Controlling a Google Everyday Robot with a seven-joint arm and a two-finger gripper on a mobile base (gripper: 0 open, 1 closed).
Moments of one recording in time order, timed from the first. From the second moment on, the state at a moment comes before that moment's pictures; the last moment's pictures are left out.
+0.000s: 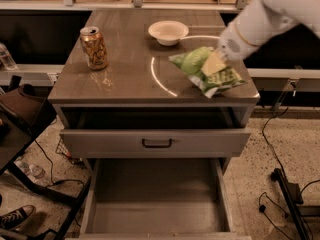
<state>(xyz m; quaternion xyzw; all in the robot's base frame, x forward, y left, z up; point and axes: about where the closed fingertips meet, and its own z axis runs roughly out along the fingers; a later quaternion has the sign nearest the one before) 0.631 -0.148 0.888 -0.41 0.87 0.09 0.26</state>
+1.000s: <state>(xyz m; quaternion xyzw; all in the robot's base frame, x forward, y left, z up) 0.524 -0.297 0.826 -0.46 0.85 0.12 0.22</state>
